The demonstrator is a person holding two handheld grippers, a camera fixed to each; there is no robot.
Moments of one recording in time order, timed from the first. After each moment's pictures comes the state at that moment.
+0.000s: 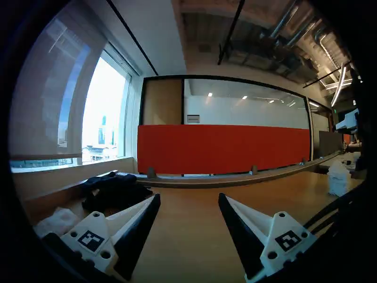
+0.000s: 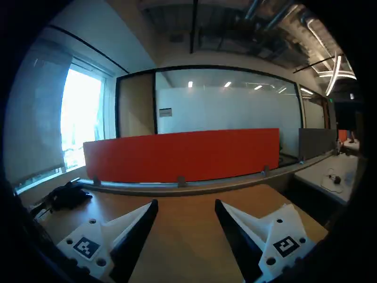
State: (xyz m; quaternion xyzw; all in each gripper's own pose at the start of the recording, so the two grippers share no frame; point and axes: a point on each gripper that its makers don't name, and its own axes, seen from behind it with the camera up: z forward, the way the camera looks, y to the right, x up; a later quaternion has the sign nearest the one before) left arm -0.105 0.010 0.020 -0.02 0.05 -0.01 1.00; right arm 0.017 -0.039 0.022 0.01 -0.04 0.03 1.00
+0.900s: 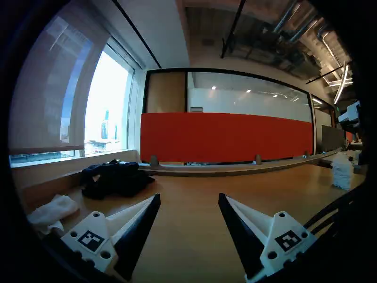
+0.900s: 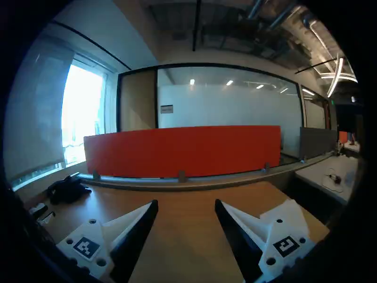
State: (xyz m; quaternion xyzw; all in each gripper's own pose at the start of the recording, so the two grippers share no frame) left arm -0.148 0.006 0.022 -0.01 0.03 -0.01 1.00; right arm -0.003 -0.043 0.023 0.01 -0.04 0.02 1.00
